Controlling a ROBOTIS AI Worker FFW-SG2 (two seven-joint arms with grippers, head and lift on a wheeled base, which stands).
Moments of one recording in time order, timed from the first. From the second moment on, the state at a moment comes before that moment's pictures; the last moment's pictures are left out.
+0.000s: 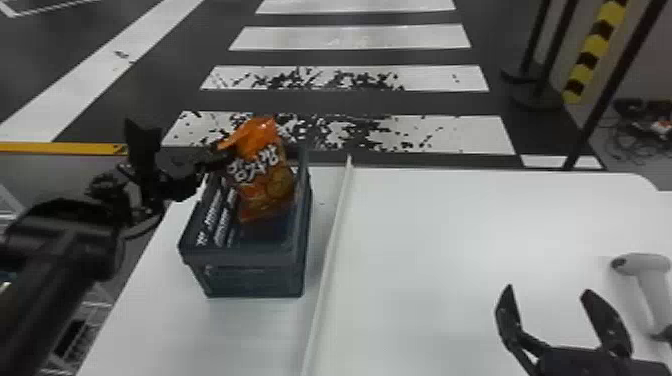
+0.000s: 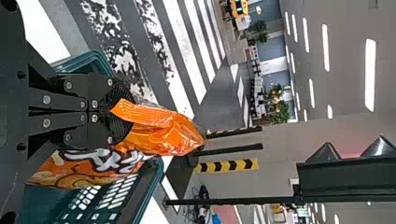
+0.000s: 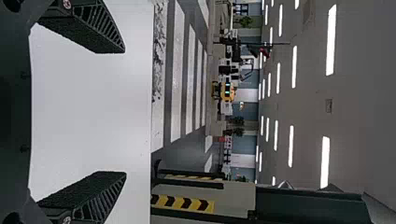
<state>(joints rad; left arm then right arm) -0.39 0.50 -0.15 -1.08 0.22 0.00 -0.59 0.54 0.00 0.01 -1.78 0.04 -0.27 -0.05</state>
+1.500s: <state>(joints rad) 0.06 0.48 0.31 -1.64 0.52 0.18 -0.56 0.54 0.00 0.02 -1.78 0.04 -0.22 -0.05</state>
